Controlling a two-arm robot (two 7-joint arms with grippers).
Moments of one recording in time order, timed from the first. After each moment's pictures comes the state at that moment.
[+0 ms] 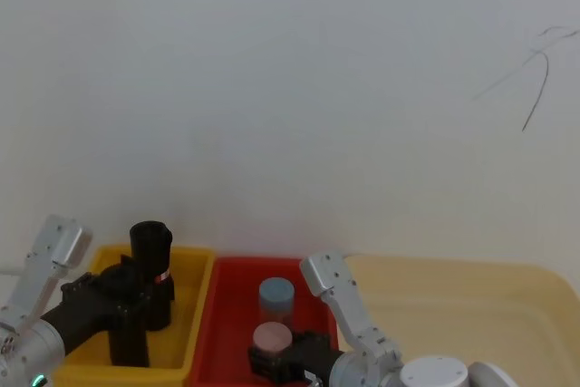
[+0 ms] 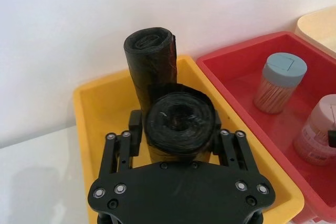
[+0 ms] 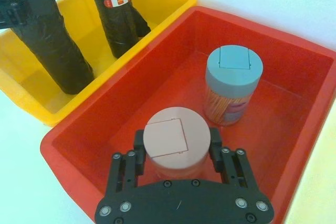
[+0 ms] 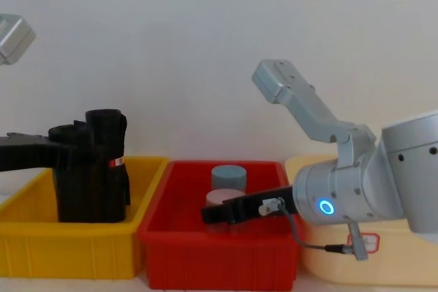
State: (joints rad) left arm -0.35 0.37 0.24 -1.42 -0.29 0.28 -0.28; right arm 0.50 0.08 -0.49 -1.19 0.20 0.49 0.29
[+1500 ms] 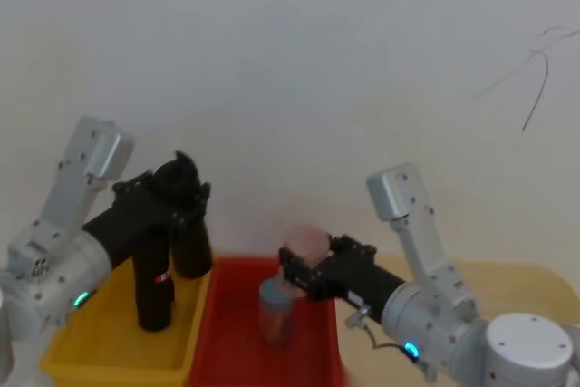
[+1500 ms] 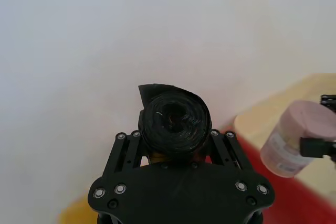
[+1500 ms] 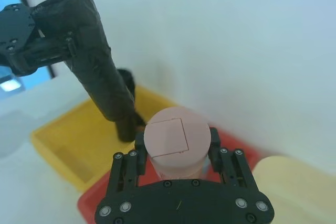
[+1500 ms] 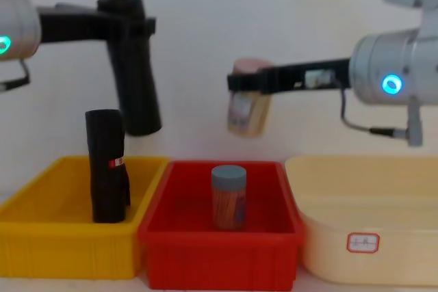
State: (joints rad) left arm -0.43 0.34 0.27 -1.63 -0.27 0.26 -0.31; right arm 0.41 0.17 -0.40 -1.60 0.23 0.48 0.28
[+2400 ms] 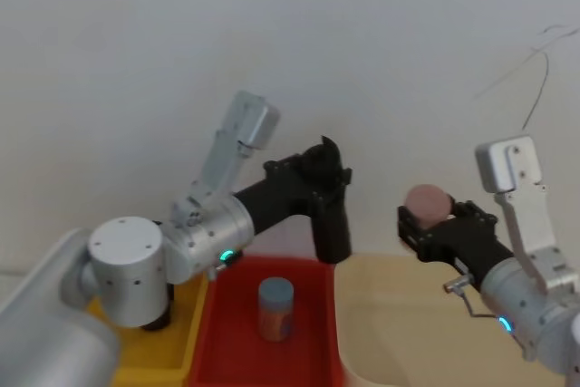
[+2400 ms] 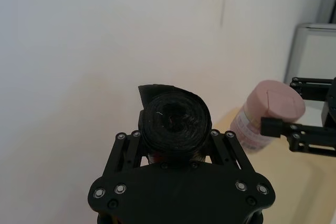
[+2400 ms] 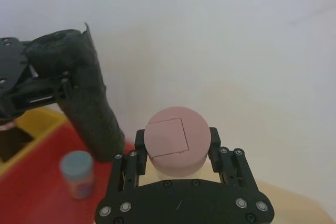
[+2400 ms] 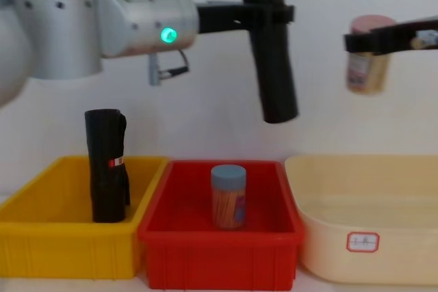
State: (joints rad) left arm -0.76 0.10 0.46 -1.17 -0.32 0.12 -0.48; right arm 0.36 0.24 -0.26 -1.73 0.13 0.51 0.10
